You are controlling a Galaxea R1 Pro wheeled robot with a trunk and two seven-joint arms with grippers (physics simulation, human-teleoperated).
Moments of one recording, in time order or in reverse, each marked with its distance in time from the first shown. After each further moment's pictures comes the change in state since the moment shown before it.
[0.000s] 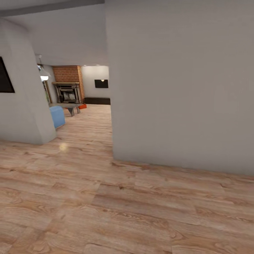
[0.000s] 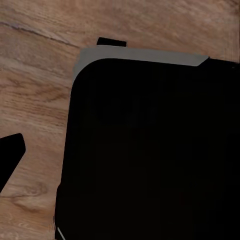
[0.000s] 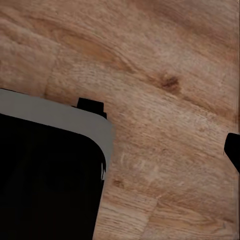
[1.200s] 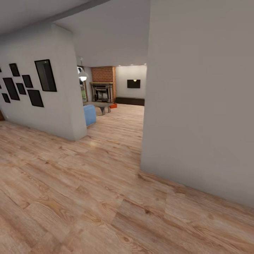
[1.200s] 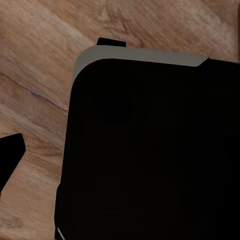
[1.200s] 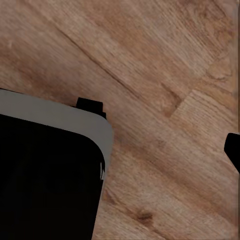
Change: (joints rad) left arm 0.000 0.000 0.000 0.000 0.000 0.000 0.000; right arm 0.000 -0.002 -0.002 0.000 -0.002 0.000 0.001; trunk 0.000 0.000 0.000
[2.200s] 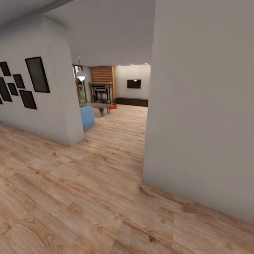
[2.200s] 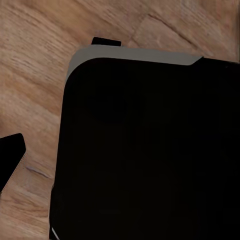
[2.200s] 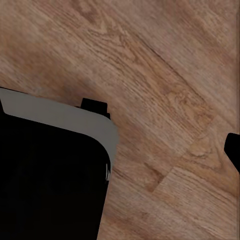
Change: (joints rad) left arm 0.000 -0.009 -0.001 0.000 -0.002 -0.001 0.000; right arm 0.000 0.008 0.002 -0.004 0.005 0.007 0.000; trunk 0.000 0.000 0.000
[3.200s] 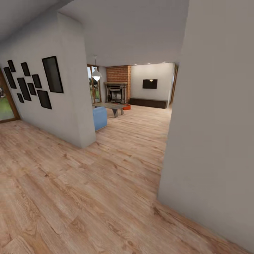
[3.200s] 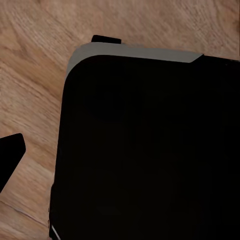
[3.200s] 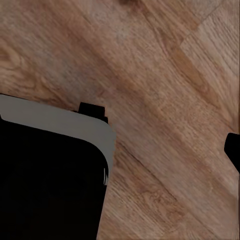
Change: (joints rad) left arm 0.000 0.000 -0.002 0.003 0.001 0.003 0.000; right arm 0.000 0.000 -0.003 -0.004 -0.003 -0.009 -0.012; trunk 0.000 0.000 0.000
